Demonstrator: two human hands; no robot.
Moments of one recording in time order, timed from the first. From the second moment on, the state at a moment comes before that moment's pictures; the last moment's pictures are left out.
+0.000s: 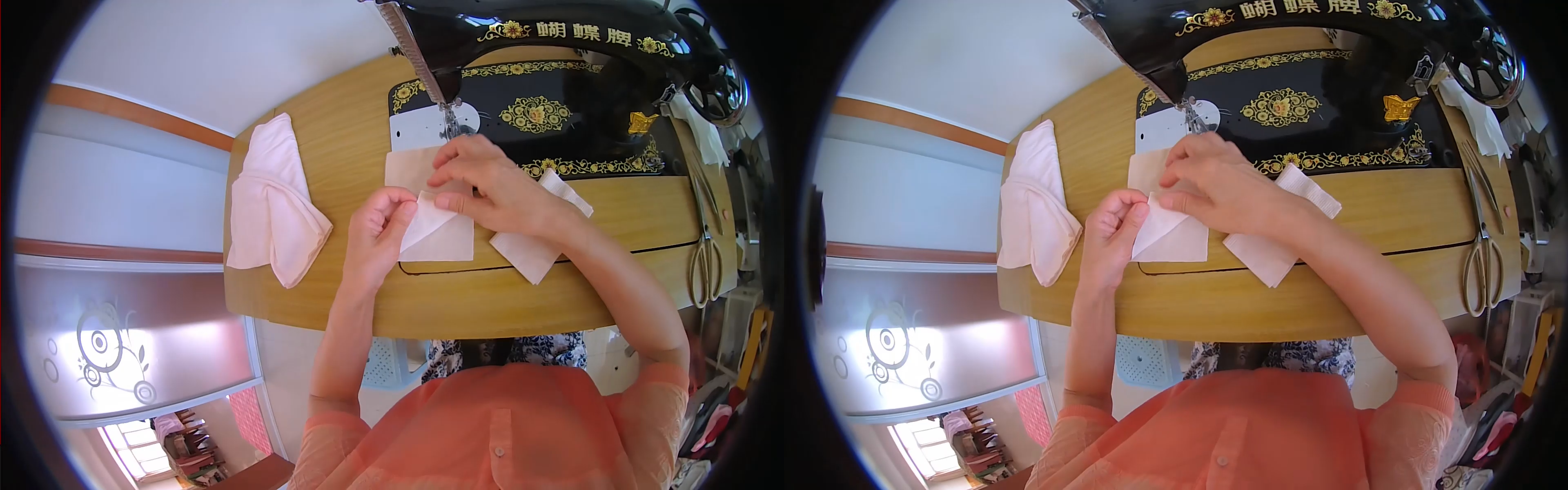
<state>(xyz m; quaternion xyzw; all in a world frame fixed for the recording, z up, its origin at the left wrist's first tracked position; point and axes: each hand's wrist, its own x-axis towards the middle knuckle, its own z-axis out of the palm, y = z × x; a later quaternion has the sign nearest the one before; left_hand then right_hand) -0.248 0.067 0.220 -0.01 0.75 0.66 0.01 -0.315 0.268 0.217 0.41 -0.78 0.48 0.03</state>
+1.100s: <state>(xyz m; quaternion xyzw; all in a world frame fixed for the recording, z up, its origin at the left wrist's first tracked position) -0.235 0.072 0.240 -0.02 0.72 0.69 -0.03 -0.320 0.279 0.214 0.31 -0.75 0.58 -0.01</state>
